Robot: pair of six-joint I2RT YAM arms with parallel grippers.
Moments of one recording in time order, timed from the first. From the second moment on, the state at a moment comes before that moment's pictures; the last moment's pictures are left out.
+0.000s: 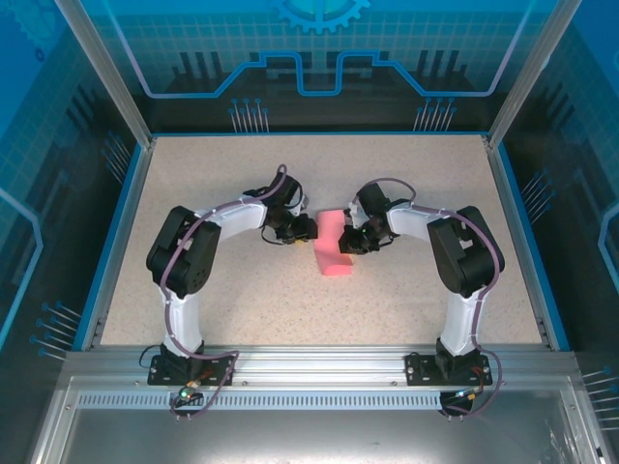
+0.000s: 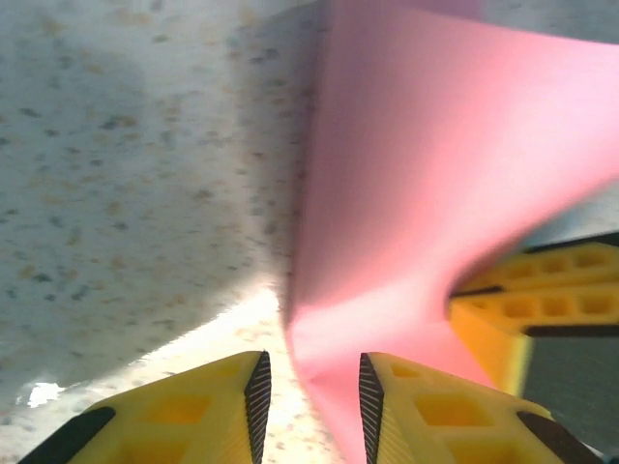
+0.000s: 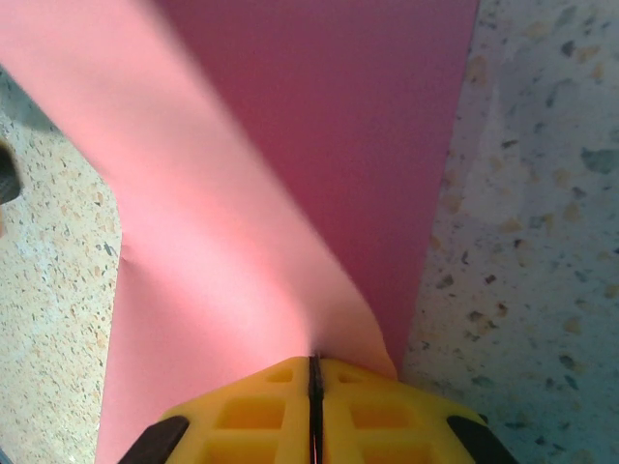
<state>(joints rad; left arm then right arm) -0.45 1.96 1.30 -0.46 0.45 -0.55 0.41 1.93 1.14 -0.49 -0.48 0.34</state>
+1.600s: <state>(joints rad) -0.53 2.04 1.27 -0.33 0.49 -0.58 0.36 2.11 1.36 -0.40 -0.55 0.41</state>
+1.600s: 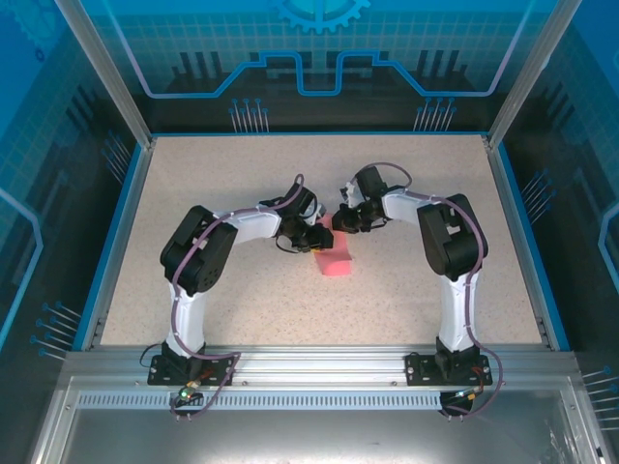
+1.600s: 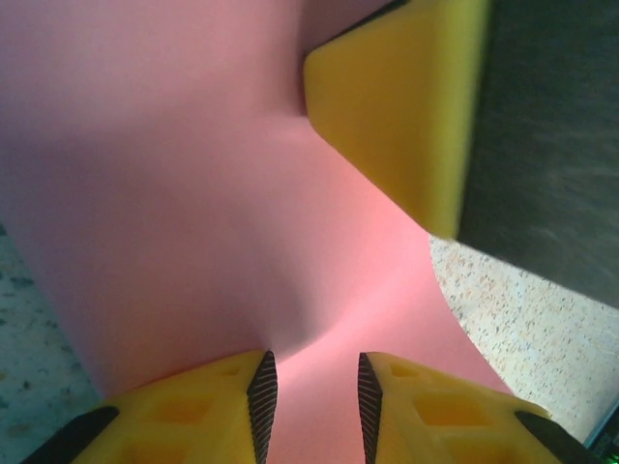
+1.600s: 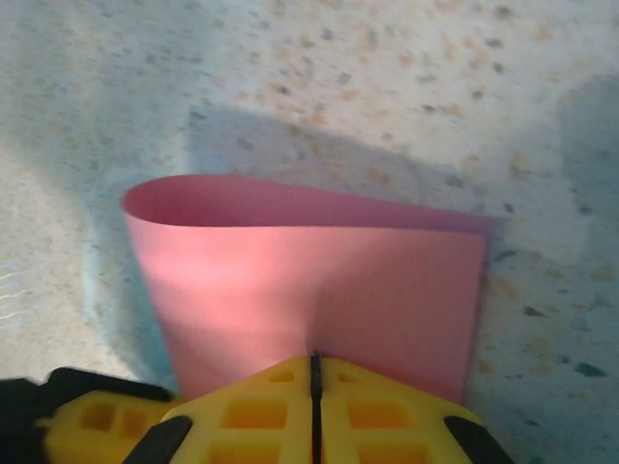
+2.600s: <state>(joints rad) -0.76 1.87 1.07 -0.36 0.43 -0.52 0.37 2.12 1.38 -0.51 -0.56 0.42</state>
